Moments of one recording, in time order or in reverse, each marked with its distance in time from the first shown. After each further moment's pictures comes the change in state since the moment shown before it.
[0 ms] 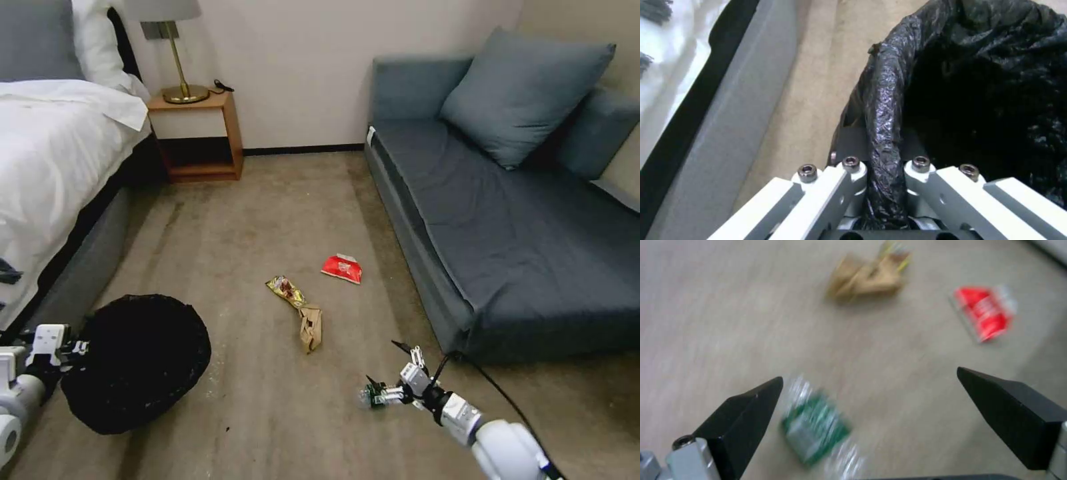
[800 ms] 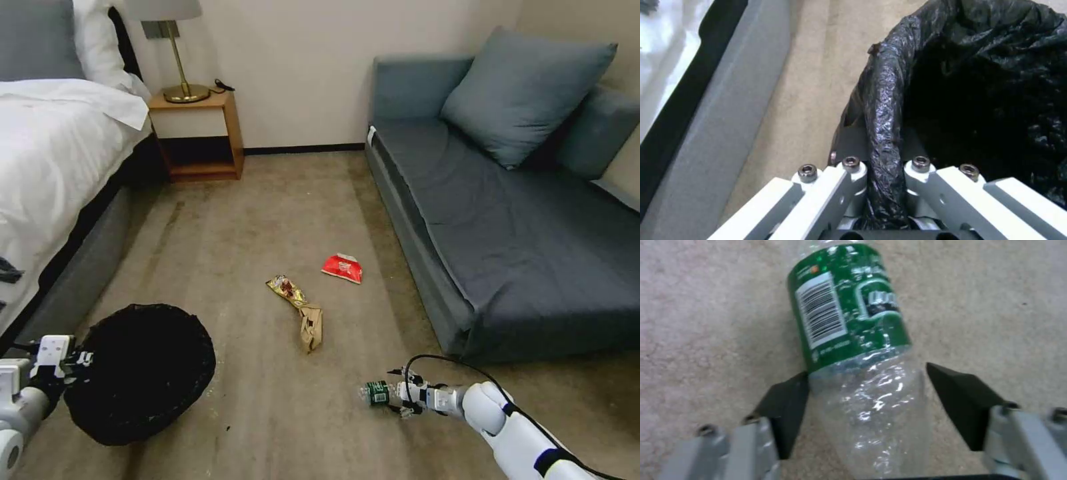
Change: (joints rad) left arm 0.039 -0.032 -0.004 -0.039 0.025 0.003 0.014; right arm 0.344 -0.003 -0.242 -0.453 -0.288 0.128 -0.111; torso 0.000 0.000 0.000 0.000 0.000
